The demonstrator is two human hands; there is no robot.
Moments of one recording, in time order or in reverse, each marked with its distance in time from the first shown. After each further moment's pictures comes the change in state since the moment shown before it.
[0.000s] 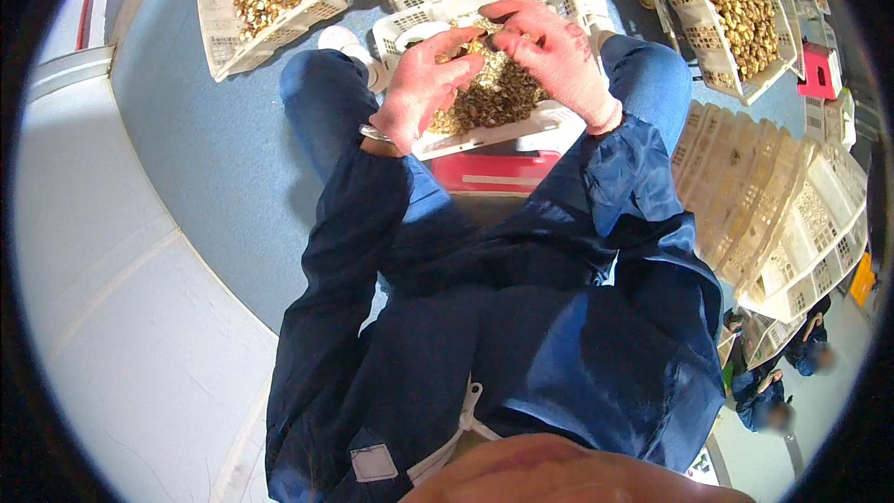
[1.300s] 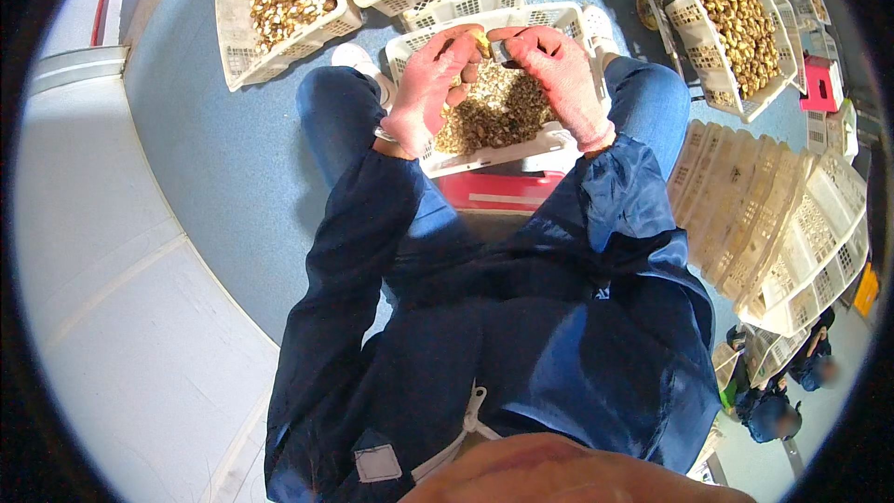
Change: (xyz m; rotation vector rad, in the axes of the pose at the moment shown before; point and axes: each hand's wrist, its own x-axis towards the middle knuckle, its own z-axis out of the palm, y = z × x) left_hand 0.011 0.011 0.003 -0.130 0.112 0.097; right_hand 0.002 -0.002 0.005 0.498 0.078 0.345
